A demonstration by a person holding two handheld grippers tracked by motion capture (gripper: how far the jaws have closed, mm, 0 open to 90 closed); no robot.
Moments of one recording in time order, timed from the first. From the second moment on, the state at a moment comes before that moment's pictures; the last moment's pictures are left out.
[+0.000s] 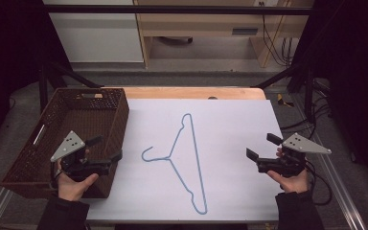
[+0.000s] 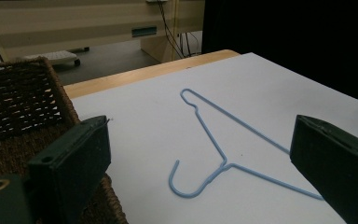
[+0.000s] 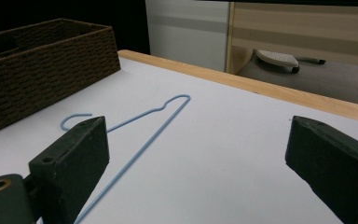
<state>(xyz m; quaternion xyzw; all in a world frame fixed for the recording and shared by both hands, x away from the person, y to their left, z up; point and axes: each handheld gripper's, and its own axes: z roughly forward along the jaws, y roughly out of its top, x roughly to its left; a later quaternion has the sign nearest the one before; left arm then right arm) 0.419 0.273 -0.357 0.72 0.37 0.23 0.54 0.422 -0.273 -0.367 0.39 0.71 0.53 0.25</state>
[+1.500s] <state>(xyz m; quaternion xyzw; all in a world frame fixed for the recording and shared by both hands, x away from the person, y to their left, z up) 0.419 0.273 -0.358 0.73 0.37 0.23 0.53 0.458 -0.093 -0.401 0.34 0.83 0.42 0.16</state>
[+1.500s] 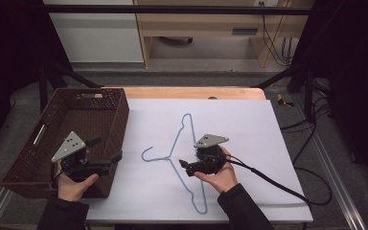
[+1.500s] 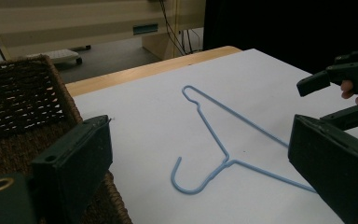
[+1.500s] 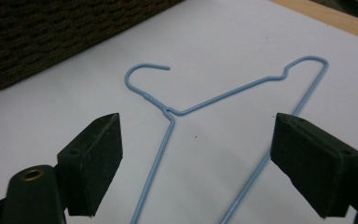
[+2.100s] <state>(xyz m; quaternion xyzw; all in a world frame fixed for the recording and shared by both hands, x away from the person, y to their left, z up) 0.419 0.273 -0.358 0.73 0.37 0.23 0.53 0.469 -0.058 -0.447 0.34 0.86 0.35 0.13</state>
